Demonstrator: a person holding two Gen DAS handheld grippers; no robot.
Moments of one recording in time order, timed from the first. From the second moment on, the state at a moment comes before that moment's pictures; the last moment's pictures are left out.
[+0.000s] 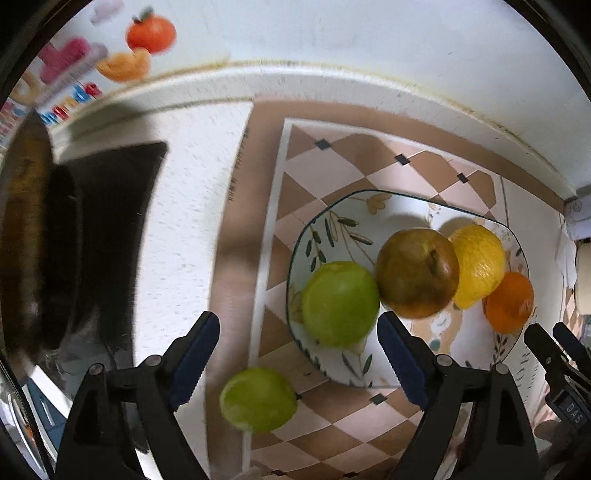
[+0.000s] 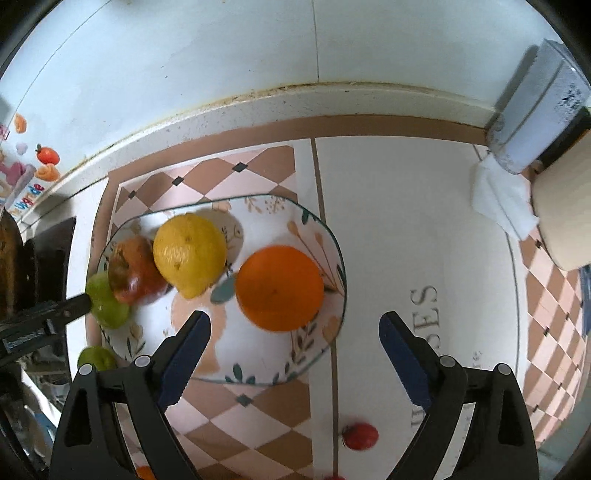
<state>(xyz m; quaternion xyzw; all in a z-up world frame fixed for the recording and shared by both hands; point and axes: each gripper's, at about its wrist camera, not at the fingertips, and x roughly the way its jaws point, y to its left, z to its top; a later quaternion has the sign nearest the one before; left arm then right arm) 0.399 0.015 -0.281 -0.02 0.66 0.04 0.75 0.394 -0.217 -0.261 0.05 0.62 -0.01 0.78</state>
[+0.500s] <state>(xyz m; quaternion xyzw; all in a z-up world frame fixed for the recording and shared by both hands) 0.316 -0.002 -0.194 0.02 0.58 0.02 0.81 0.314 -0.198 -0.187 0.02 0.58 0.00 0.82</state>
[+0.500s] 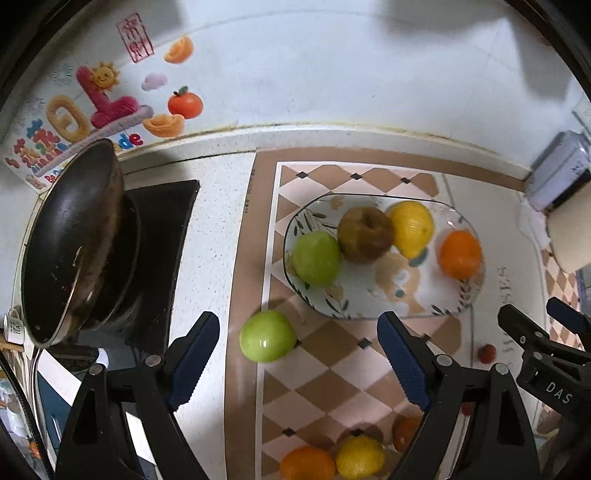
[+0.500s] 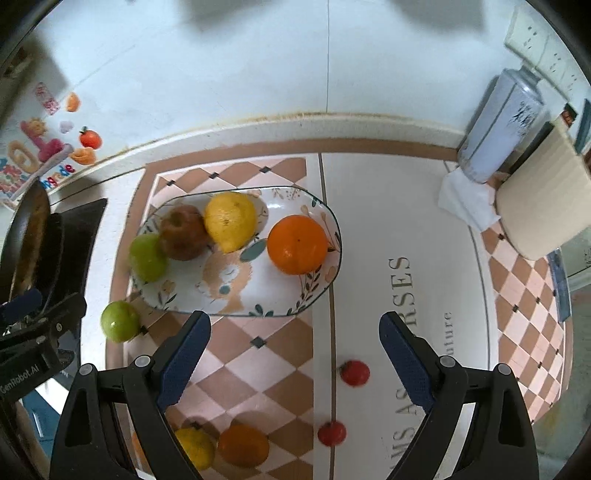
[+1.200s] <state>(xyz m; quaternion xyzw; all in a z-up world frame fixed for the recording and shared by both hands) 0.200 -0.008 -0.105 0.00 0.49 -0.01 0.87 0.194 -0.186 -0.083 0.03 0.49 0.01 0.87</state>
